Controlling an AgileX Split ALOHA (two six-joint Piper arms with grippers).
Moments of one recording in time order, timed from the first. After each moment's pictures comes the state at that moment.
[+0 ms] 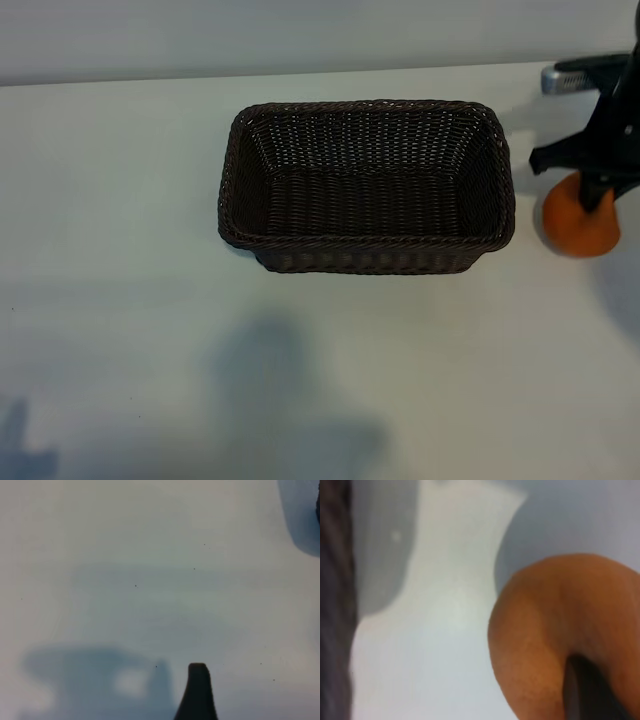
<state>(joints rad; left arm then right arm) 0.03 -0.01 -0.50 -0.02 1.09 -0.03 -0.01 1.92 -1.38 0.02 1.05 0.01</state>
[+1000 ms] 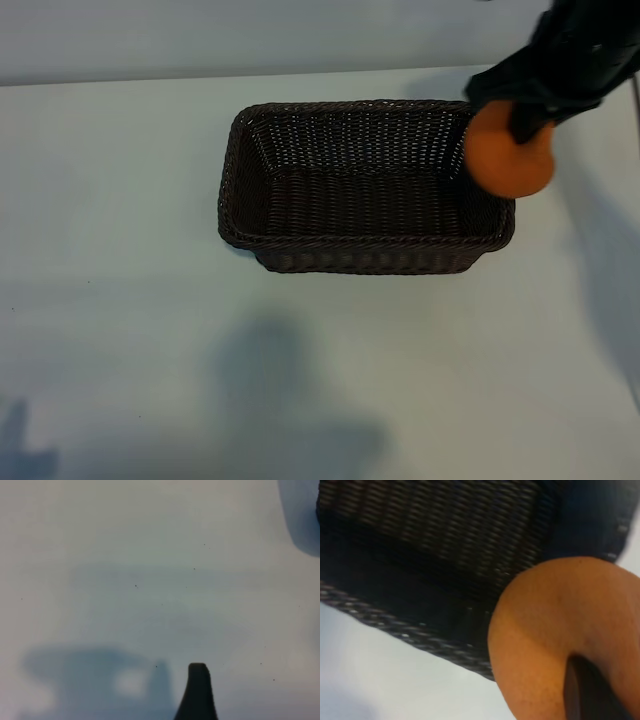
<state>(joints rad) 0.03 -0.01 -0.50 -0.02 1.09 -0.03 0.22 1.75 -1.56 0.13 1.19 -0.03</state>
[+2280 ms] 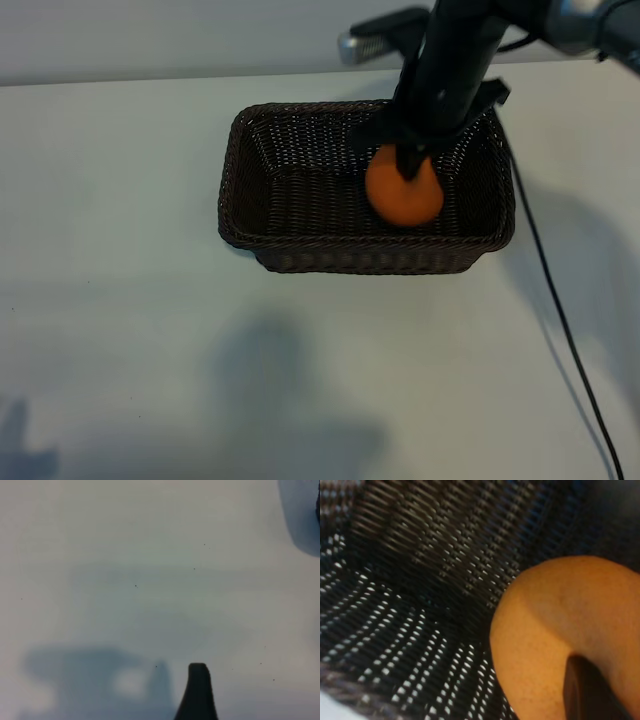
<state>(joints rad) 0.03 -0.01 -0.50 -0.02 1.09 -0.03 0.36 2.12 -1.80 0.15 1.18 -0.02</state>
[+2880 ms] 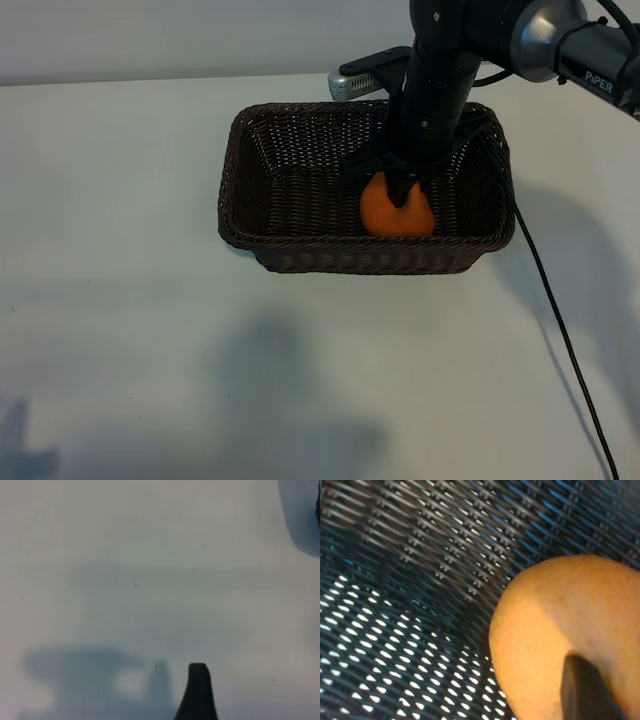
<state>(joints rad) 0.03 -0.01 -0.50 -0.02 1.09 -0.03 0.37 2.19 -1.81 0.16 1.17 -0.02</state>
